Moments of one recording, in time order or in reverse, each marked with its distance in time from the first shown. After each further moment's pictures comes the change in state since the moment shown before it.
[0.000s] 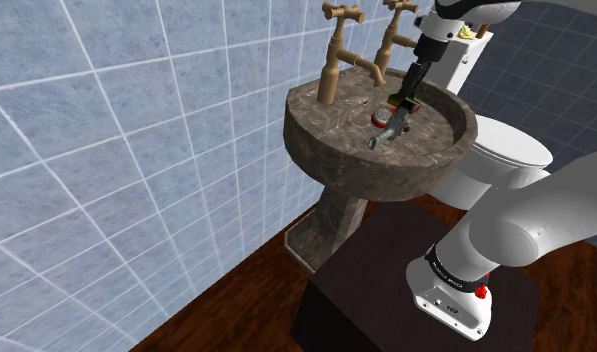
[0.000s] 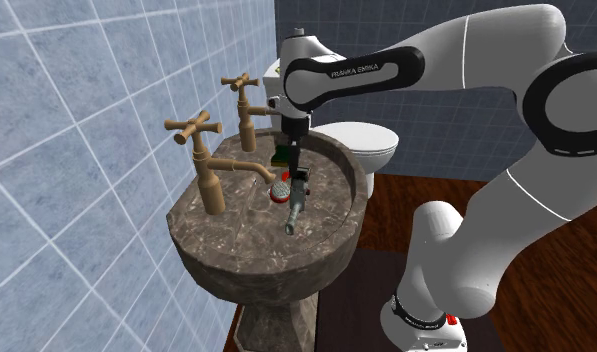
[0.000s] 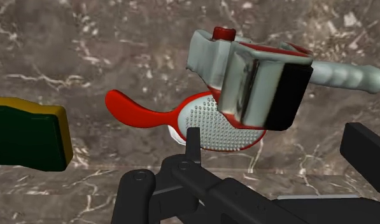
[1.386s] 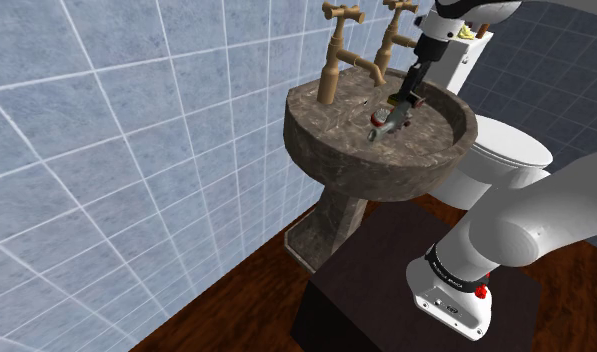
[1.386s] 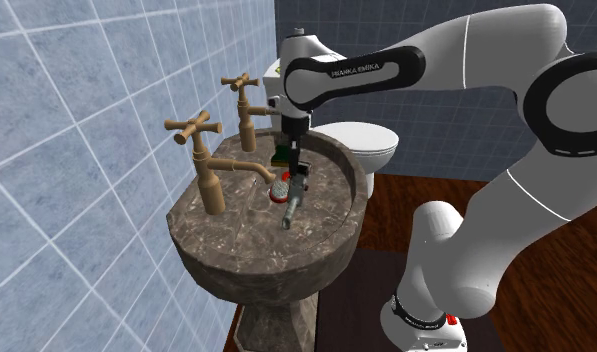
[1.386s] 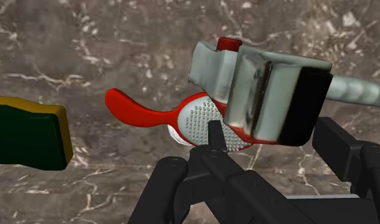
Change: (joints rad) arm 0.000 -0.003 0.002 0.001 0.000 -0.003 0.001
